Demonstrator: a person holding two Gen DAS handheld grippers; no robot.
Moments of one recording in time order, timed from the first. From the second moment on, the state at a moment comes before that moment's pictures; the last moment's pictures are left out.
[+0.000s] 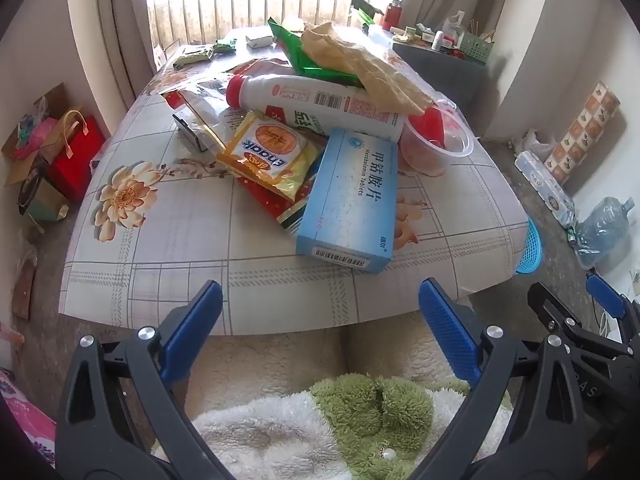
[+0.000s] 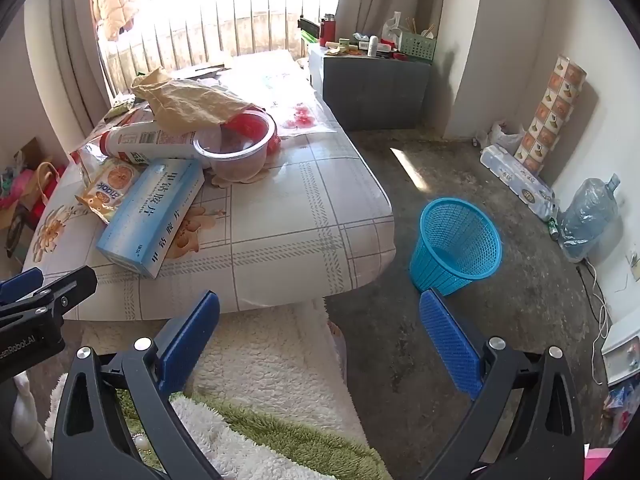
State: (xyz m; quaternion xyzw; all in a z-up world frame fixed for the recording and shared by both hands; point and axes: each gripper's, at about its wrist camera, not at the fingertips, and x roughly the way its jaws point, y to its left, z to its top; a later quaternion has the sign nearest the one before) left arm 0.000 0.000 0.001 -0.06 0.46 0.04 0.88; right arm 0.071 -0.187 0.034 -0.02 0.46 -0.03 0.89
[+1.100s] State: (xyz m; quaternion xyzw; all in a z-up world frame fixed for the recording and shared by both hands) left arm 0.001 0.009 -0.003 -0.07 0.47 0.06 0.88; right arm 0.072 -0.186 0.033 0.00 0.46 -0.02 0.89
